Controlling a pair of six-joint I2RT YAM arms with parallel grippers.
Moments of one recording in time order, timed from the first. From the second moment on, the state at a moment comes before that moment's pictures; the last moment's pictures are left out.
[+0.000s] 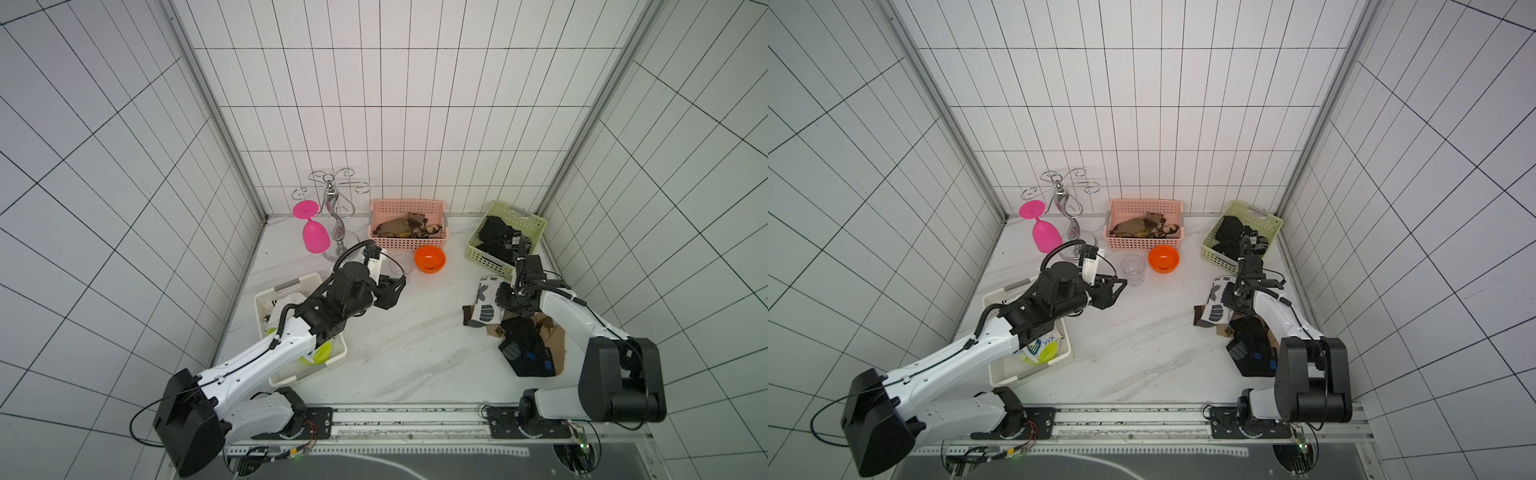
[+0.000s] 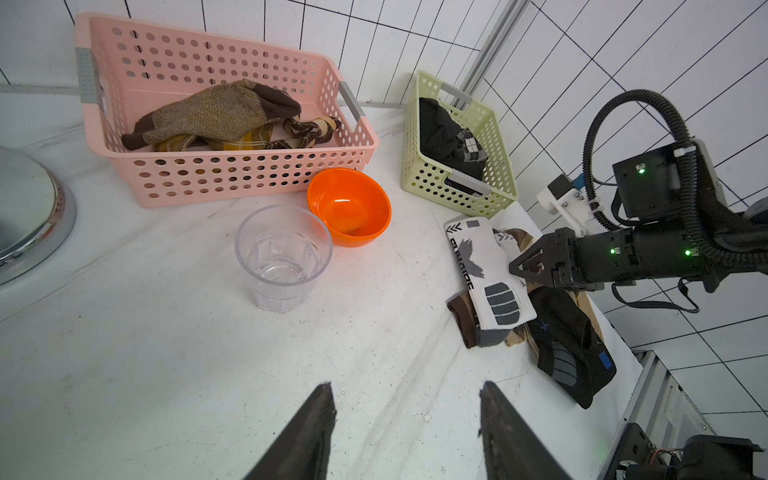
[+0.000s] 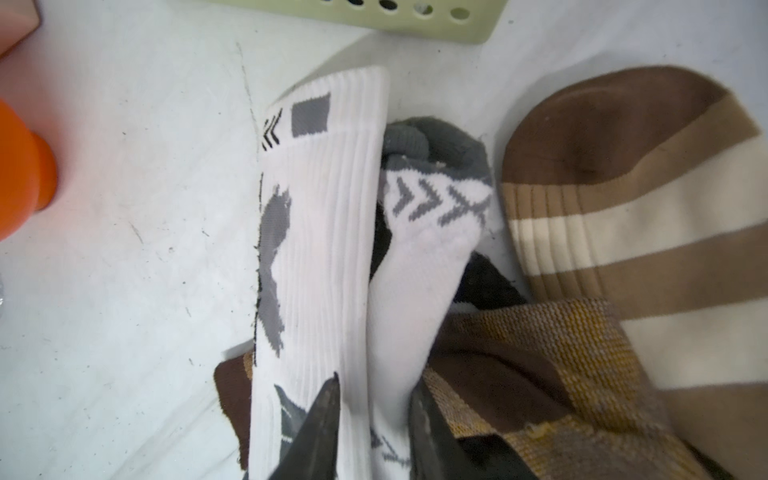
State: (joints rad) left arm -0.71 1.16 0.87 -0.14 0.08 -0.44; right arm 0.01 1.39 0.85 -0.58 -0.05 0.39
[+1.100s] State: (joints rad) left arm -0.72 1.16 0.87 -0.12 0.08 -0.43; right arm 0.06 1.28 0.82 -0.54 -0.29 0.37
